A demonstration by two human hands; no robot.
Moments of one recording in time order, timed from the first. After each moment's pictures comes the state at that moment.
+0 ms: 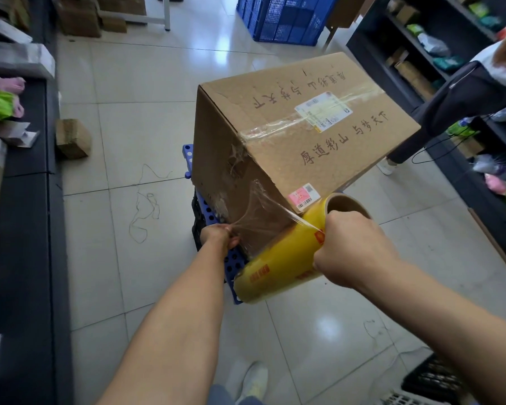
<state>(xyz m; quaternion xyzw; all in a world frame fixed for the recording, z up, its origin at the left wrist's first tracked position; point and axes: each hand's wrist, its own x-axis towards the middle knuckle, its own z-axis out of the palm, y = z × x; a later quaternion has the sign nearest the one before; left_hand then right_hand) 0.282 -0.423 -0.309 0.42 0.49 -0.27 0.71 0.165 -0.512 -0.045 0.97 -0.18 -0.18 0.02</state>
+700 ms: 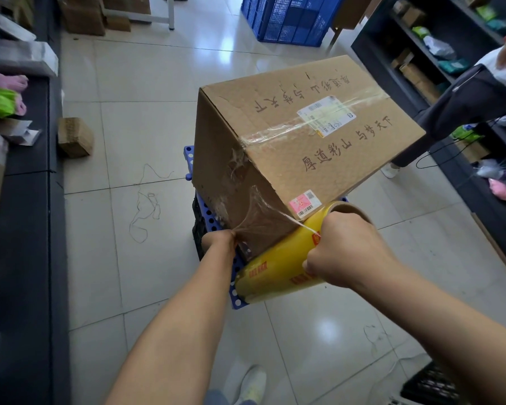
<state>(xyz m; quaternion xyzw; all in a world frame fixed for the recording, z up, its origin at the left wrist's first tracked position) 0.291 -0.439 -0.302 -0.13 0.67 0.01 0.73 0.182 -0.517 -0.052 0.96 -0.19 -0.20 0.01</state>
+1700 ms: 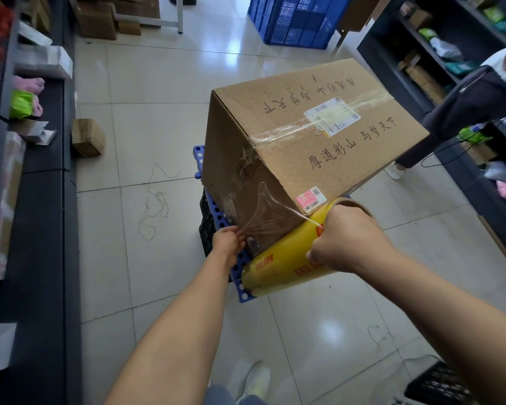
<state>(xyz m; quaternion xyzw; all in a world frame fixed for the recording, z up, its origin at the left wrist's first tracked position) 0.262 -0.423 -0.326 0.50 0.34 -0.29 0.74 0.183 -0.518 -0.059 0.96 -0.21 -0.20 -0.01</state>
